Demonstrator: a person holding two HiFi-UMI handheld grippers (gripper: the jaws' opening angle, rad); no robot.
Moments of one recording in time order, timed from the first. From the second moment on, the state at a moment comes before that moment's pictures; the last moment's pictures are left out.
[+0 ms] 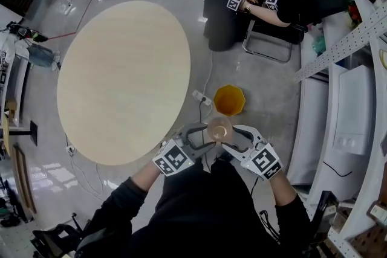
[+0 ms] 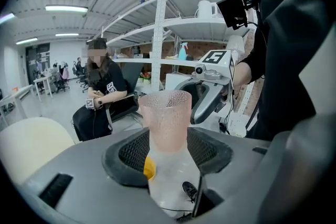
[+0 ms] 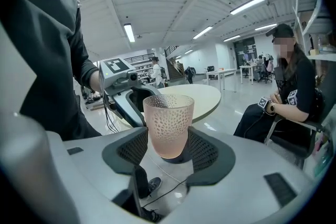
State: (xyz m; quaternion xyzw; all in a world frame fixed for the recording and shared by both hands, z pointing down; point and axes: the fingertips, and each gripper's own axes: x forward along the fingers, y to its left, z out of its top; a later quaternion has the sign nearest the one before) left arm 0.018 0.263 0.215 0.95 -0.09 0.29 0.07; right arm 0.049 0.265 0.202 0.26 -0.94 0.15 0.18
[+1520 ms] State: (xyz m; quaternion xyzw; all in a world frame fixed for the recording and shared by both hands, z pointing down) left arm 0.094 0.188 0.428 0.91 -0.06 0.27 0.32; right arm 0.121 0.186 0.415 0.28 -0.88 0.35 0.15
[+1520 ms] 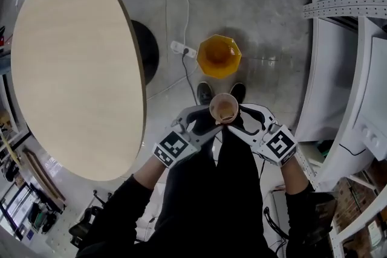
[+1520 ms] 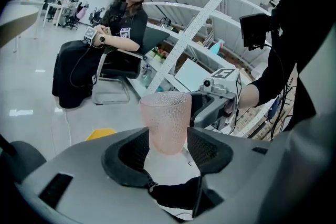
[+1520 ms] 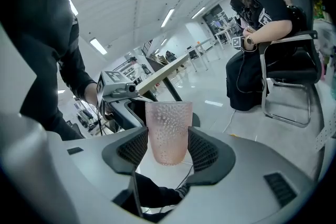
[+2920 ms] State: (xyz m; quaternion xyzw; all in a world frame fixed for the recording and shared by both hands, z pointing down) left arm 0.088 0.141 0.580 0.84 -0.13 0.20 0.49; right arm 0.121 0.138 0.575 0.26 -0.82 0.50 0.08
